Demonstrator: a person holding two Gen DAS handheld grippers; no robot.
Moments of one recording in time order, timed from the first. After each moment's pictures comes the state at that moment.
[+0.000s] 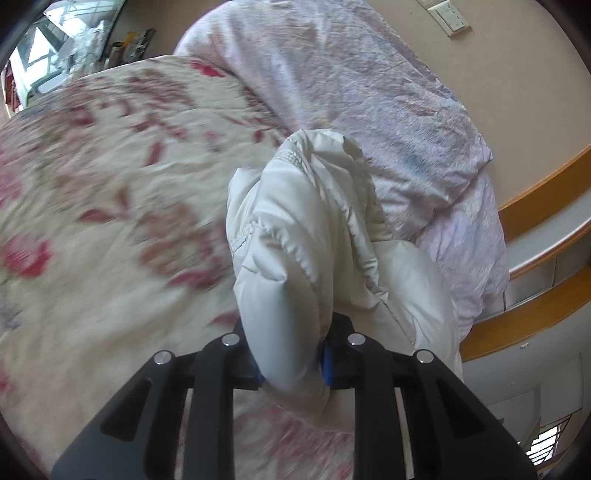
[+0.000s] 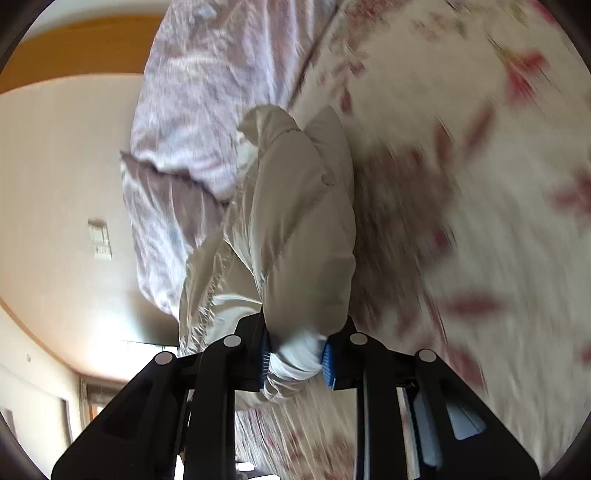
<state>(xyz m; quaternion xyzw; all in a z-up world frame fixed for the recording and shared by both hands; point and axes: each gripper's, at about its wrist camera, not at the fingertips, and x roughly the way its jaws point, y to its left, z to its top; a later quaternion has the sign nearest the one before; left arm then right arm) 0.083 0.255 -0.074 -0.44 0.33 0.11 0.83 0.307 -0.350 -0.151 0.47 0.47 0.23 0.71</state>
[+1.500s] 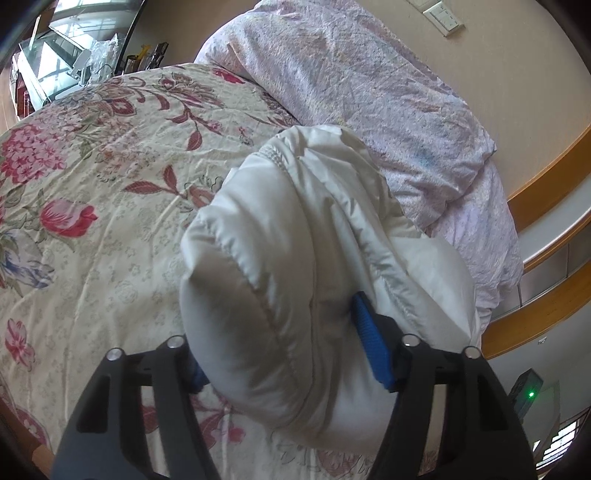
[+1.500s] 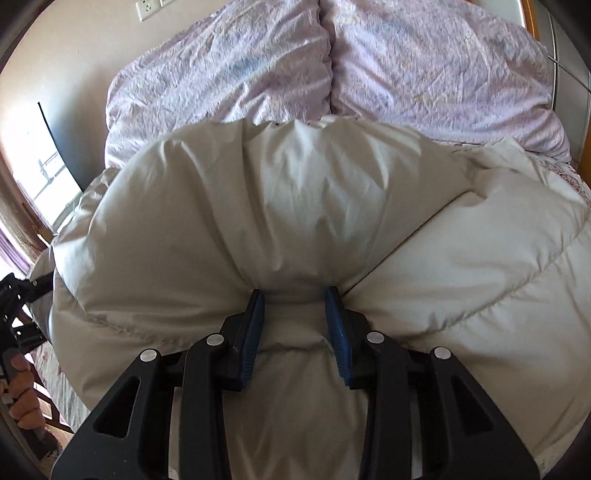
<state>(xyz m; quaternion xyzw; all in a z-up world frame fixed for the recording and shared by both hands) 0.062 0.239 -0.089 -0.41 0.31 0.14 0.85 0.256 -0.088 -0.117 -0.01 0.40 0.25 0.88</state>
